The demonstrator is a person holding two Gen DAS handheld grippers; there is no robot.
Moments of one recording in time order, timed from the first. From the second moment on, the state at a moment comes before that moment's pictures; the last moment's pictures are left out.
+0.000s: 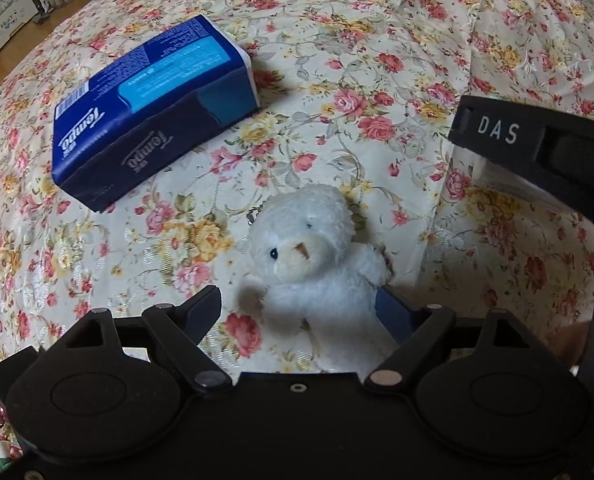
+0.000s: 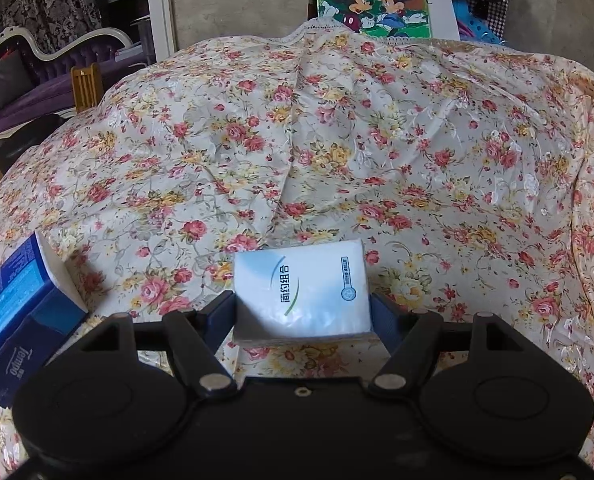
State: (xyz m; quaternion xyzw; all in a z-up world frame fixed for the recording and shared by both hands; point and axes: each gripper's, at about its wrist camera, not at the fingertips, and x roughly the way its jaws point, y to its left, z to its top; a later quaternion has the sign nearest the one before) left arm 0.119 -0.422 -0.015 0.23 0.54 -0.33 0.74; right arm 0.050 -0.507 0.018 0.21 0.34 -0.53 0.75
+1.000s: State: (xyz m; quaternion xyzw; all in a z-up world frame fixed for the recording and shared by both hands) left arm 0.135 -0.358 0.031 0.17 0.53 -0.30 0.77; right arm 0.056 -0.504 0.014 0.21 0.34 -0.53 0.75
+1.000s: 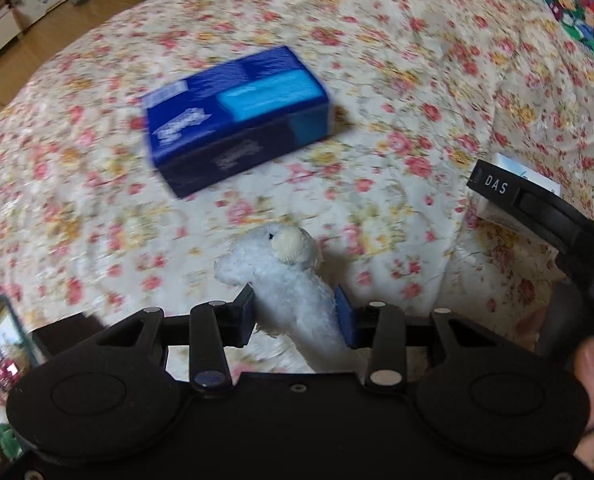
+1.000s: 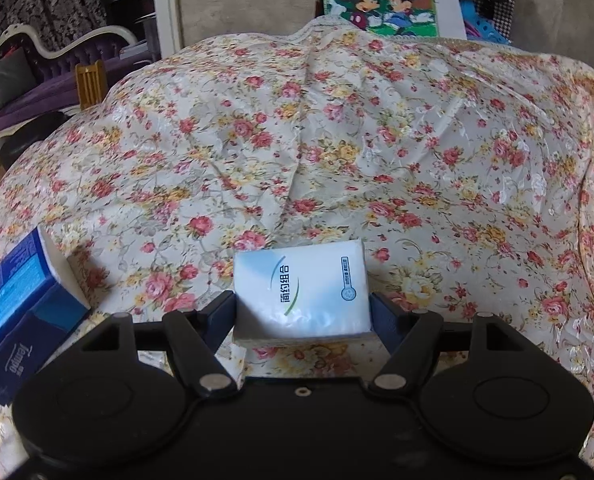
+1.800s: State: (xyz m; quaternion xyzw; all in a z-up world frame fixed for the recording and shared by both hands) left arm 0.173 -0.103 0.060 0.09 0.54 -0.16 0.82; right arm 0.088 -0.427 0.020 0.11 0.33 -0.46 0.82
